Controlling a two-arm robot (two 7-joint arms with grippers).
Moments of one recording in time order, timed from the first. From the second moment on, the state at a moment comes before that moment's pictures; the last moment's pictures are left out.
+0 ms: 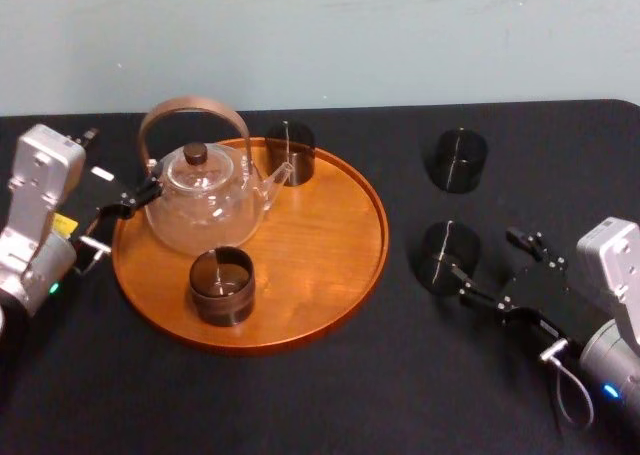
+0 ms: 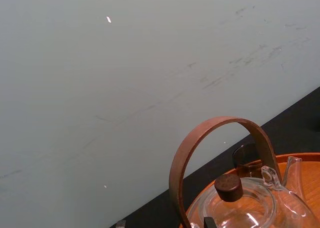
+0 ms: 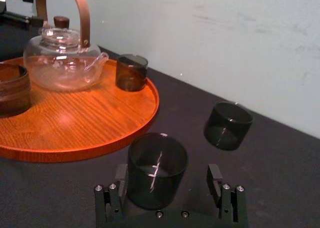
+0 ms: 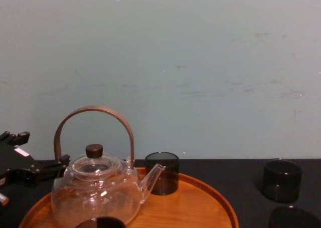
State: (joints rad) left arm -0.20 0.60 0.45 -1.41 -0.25 -0.12 0.03; right arm -0.13 0.63 -0.34 -1.65 0.31 -0.11 0.16
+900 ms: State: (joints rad) left arm -0.20 0.60 0.45 -1.41 -0.25 -0.12 0.03; right arm -0.07 0.54 -0.34 -1.52 0.27 -0.08 0.25
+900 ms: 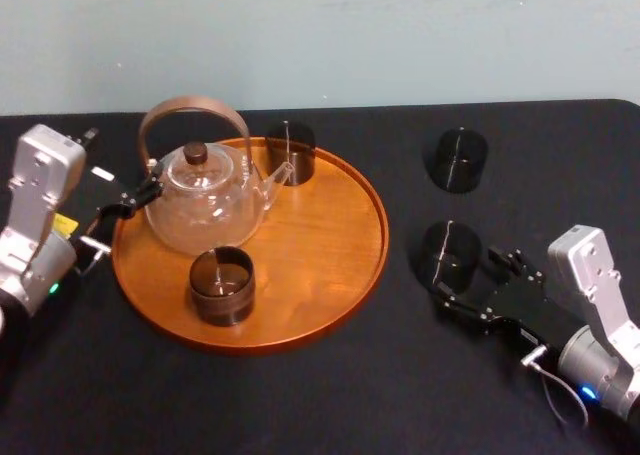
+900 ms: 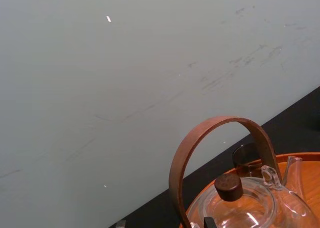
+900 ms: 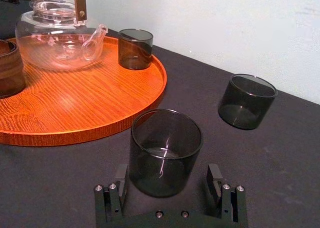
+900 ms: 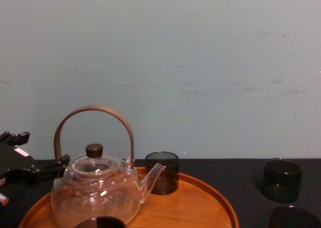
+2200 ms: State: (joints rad) left arm -0.20 0.60 0.45 -1.41 -0.25 -0.12 0.03; right arm 0.05 0.43 -0.33 -1.38 0.23 -0.05 0.36
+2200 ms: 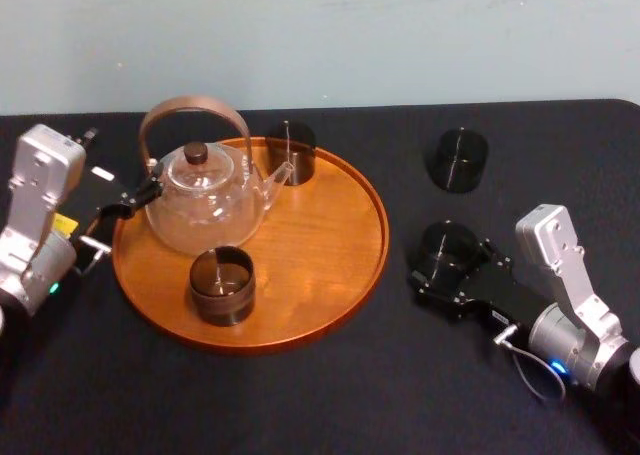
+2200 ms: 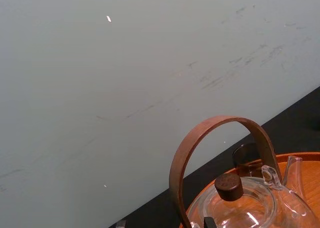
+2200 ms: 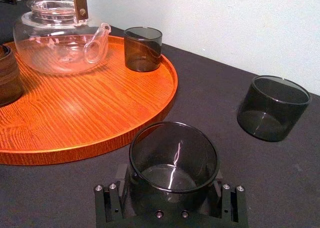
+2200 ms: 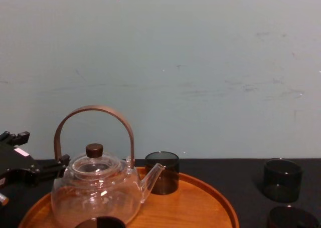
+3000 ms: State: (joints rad) left arm -0.20 0.60 0.45 -1.41 -0.25 -0.12 0.03; right arm 0.05 0.44 -0.33 -1.40 0.24 -0.04 0.37
